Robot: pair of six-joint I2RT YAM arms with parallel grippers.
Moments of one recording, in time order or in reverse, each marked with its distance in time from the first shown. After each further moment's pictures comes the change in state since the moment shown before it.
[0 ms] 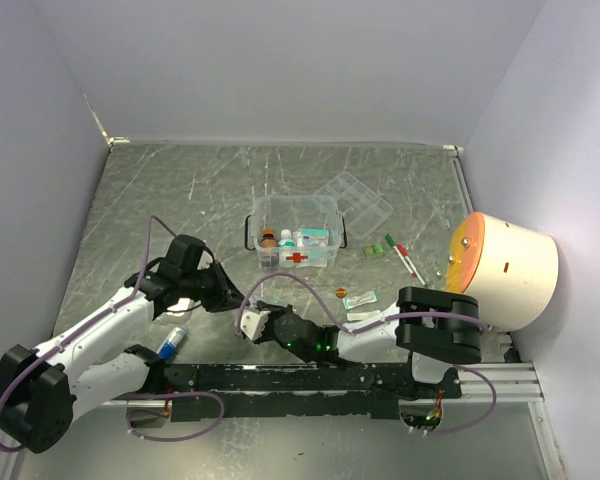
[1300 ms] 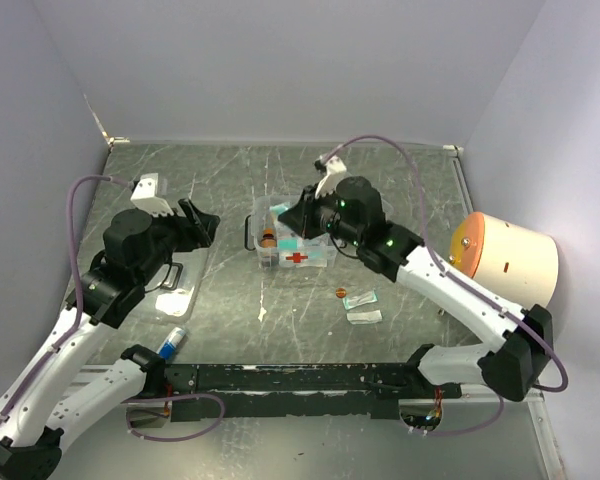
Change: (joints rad) left arm 0.014 -0.252 0.343 0.028 -0.589 0.557; right arm -0.602 -0.417 0.540 -0.904 -0.565 0.905
